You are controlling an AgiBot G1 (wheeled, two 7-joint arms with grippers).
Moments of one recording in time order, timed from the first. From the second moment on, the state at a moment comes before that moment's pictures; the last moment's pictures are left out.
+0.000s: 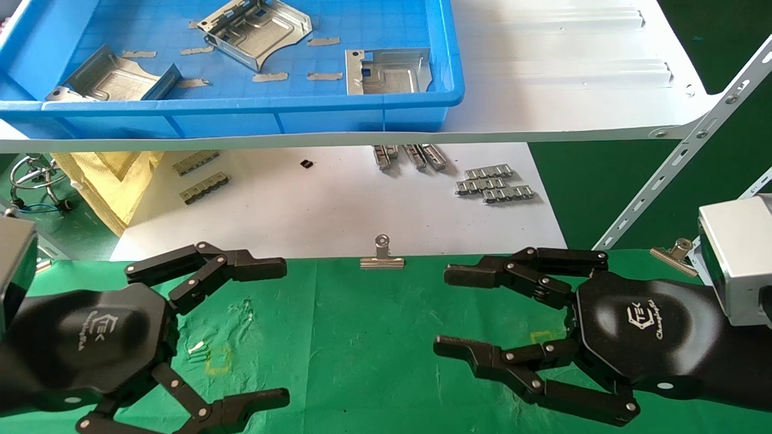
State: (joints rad) left arm -1.08 0.61 0.28 -1.28 0.73 1.50 -0.19; right arm 1.09 -0.57 -0.38 1.25 -0.65 -1.45 0.13
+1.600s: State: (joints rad) left arm -2.09 1.25 0.57 -0.04 1.46 0.78 -0.08; right arm 1.09 -0.57 -0.38 1.25 -0.65 -1.45 0.13
